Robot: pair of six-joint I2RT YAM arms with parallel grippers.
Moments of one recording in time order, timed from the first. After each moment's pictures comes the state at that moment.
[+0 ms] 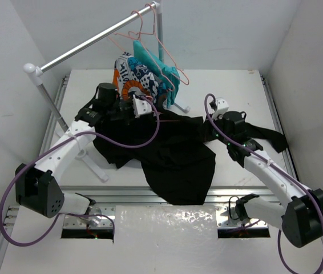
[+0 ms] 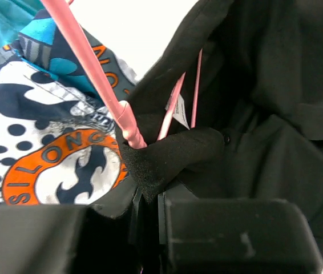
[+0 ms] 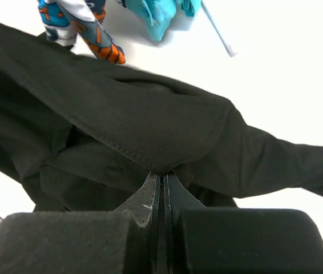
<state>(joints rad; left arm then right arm) -0.32 1.35 1.16 -0.37 0.63 0.87 0.35 1.10 0.66 0.00 -0.16 0.19</state>
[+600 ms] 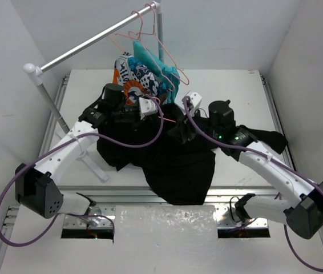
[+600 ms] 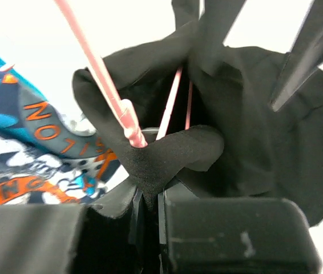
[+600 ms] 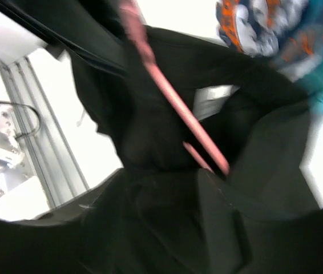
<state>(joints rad) -0.41 1.35 1.19 -0.38 0.73 0.67 0.62 1.18 0.94 -0.07 -0.39 0.03</state>
